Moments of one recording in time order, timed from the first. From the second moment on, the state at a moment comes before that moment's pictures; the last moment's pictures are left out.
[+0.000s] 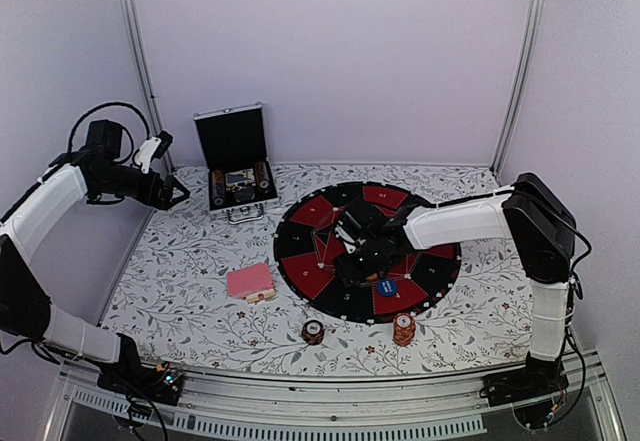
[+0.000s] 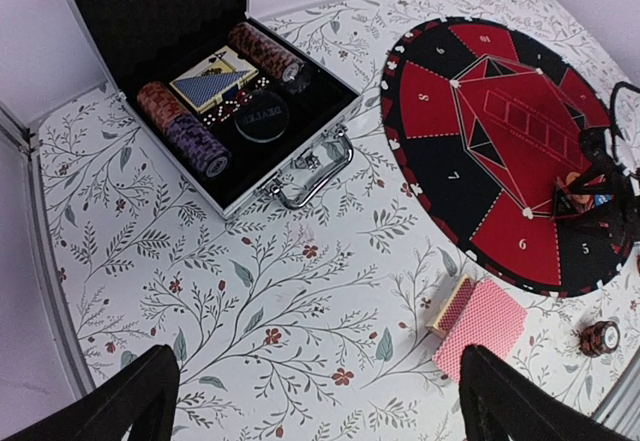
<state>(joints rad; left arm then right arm) 0.05 1.30 1.18 -0.70 0.46 0.35 0.91 2.03 1.35 -0.40 0.10 0.32</state>
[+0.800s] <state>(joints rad) 0.05 1.30 1.18 -0.70 0.46 0.35 1.03 2.10 1.43 -0.38 0.07 0.33</state>
